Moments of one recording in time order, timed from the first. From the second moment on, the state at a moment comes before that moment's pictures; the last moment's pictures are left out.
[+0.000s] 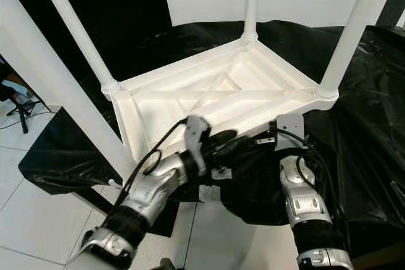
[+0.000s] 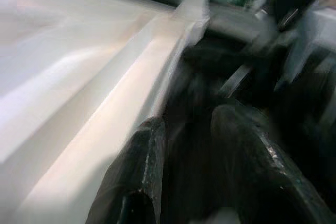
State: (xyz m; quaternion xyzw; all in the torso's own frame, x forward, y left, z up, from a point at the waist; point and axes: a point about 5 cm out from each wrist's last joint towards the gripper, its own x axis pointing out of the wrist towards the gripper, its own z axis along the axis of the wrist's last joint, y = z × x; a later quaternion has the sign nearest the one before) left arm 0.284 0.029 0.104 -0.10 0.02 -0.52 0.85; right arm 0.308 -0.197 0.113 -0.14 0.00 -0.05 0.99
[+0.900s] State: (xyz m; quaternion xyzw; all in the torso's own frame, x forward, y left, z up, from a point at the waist) left arm 0.305 0.012 0.127 0.08 0.03 -0.51 0.86; right arm 0.306 -0.194 0.117 -0.14 0.01 -0.04 0.99
